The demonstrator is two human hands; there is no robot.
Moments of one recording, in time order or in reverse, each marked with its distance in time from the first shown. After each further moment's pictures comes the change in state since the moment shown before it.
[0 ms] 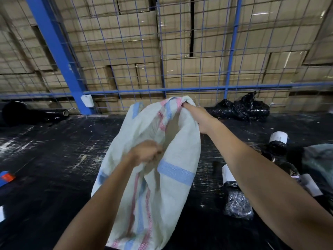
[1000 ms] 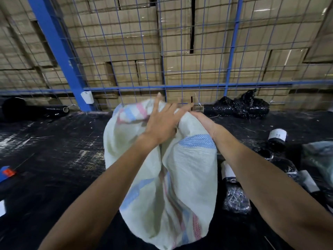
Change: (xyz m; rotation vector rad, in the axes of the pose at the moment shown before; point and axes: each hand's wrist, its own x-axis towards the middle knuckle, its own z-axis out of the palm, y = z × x) left_hand -0.013 0.083 0.008 1.117 0.611 0.710; right_hand -0.002 0.038 -0.015 0.155 -0.329 0.106
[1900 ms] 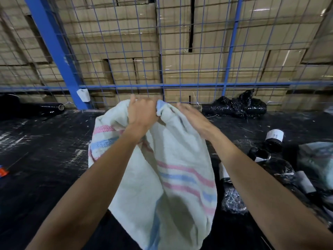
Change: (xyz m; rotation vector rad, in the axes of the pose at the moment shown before) left_hand 0.014 -0.049 0.008 0.082 0.035 -0.350; right_hand -0.015 -0.009 0.024 -0.703 0.239 -0.273
